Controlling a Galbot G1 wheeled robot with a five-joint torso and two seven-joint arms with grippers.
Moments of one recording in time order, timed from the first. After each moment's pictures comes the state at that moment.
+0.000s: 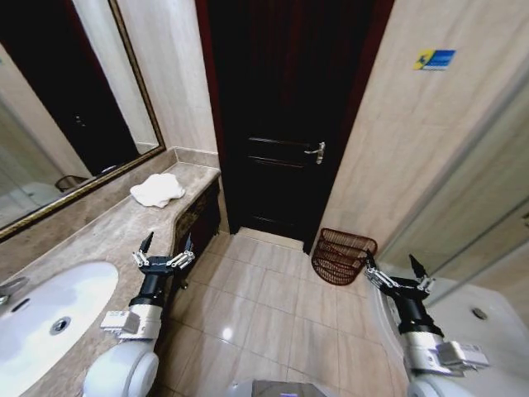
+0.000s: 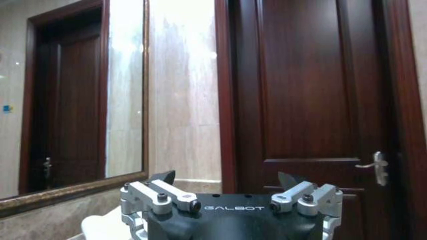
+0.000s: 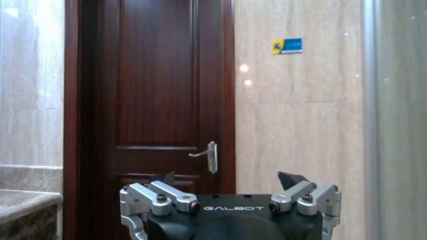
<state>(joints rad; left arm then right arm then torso) 1.77 -1.38 -0.72 -2.43 -0.21 -0.04 -0.06 -1.84 1.60 0.83 2.45 0.21 0.01 -0.09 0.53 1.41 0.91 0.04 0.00</state>
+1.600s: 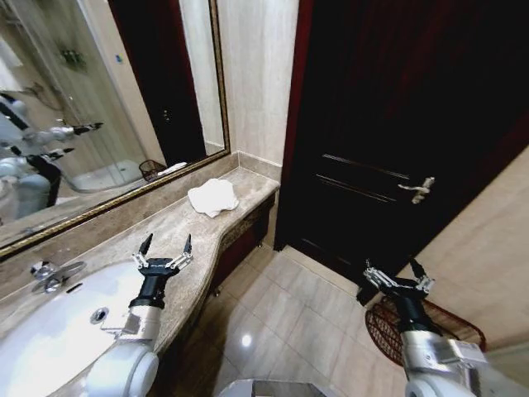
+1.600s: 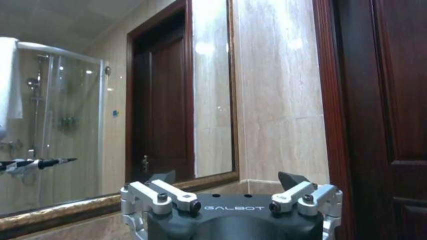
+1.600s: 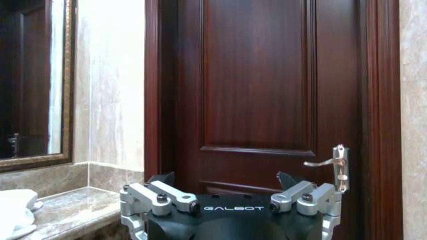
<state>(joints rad) 1.77 -1.37 -0.72 -2.40 -0.21 -0.08 -0.07 -1.83 1.61 0.82 2.45 0.19 -0.01 -0.08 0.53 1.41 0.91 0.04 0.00</state>
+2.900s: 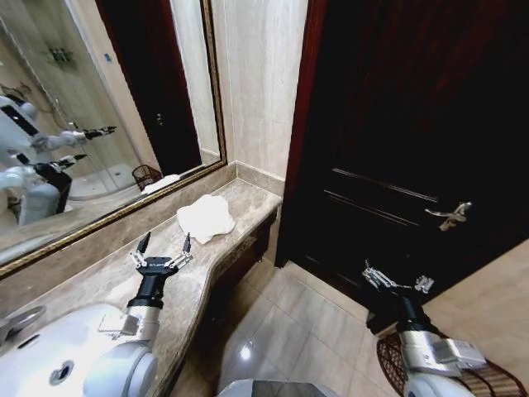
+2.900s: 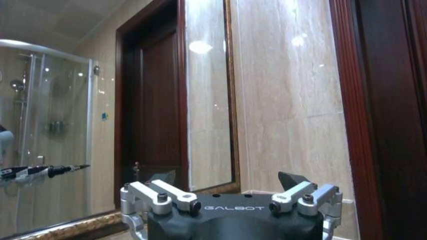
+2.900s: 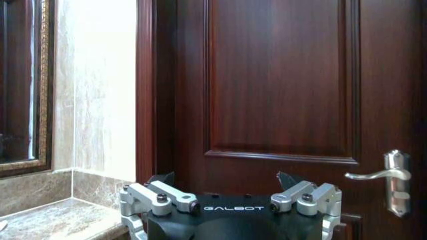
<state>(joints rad) 1.78 -1.36 -0.72 -2.41 -0.21 -0.09 -0.07 -1.83 1.61 0.81 2.46 0.19 -0.01 -0.08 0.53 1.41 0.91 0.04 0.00</state>
